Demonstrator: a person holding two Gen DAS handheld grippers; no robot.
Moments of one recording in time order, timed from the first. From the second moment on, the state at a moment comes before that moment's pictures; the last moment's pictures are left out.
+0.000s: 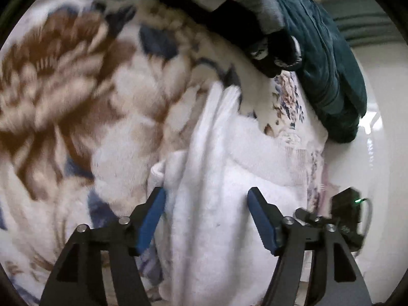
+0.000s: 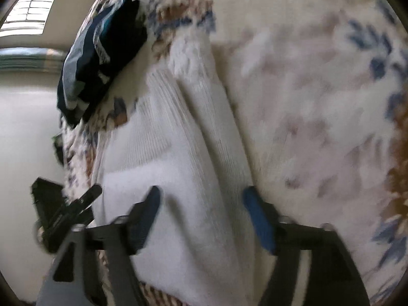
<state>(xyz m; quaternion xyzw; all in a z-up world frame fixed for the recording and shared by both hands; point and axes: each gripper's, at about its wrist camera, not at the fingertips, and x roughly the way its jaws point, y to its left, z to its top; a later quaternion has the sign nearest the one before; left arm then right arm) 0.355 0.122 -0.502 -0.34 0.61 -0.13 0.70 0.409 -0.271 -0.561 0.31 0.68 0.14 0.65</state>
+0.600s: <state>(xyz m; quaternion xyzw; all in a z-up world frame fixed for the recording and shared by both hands) 0.353 0.103 -0.467 -0.36 0.55 -0.19 0.73 0.385 -0.253 -0.577 0.40 0.64 0.20 0.62</state>
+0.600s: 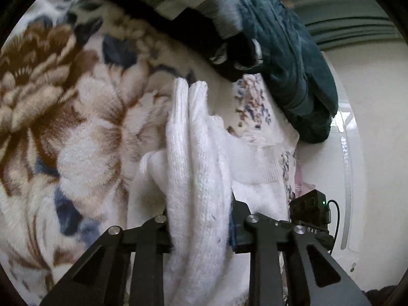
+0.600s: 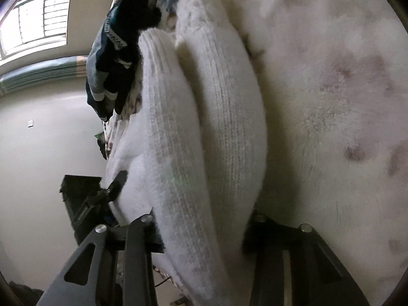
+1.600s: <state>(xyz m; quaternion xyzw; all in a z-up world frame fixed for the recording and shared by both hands) 0.684 0.216 -0.359 -0.25 0.51 -0.13 0.81 0.739 -0.094 -0.429 0.34 0.56 0.23 0.72</state>
